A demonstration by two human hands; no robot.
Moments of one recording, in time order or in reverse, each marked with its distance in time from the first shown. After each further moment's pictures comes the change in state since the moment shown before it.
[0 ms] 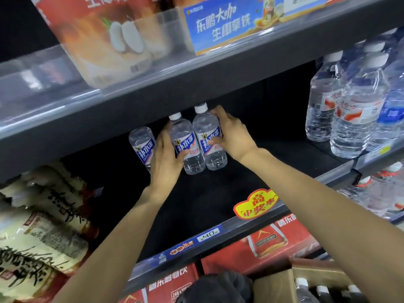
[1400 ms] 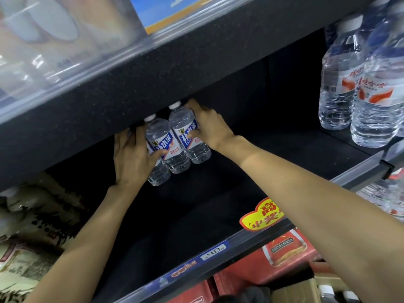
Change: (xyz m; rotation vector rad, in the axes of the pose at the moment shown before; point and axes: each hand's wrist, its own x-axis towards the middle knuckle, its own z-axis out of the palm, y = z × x) left_hand 0.043 -0.052 -0.030 0.600 0.067 0.208; right_hand 0.056 0.000 0.043 0.075 -0.068 -0.045
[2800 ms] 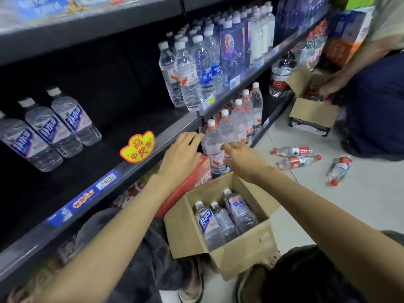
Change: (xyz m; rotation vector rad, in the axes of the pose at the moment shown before) left_hand -0.169 0.306 -0.122 -0.593 -0.257 0.728; right_hand -0.426 0.024 -0.158 -0.652 -0.100 0.561
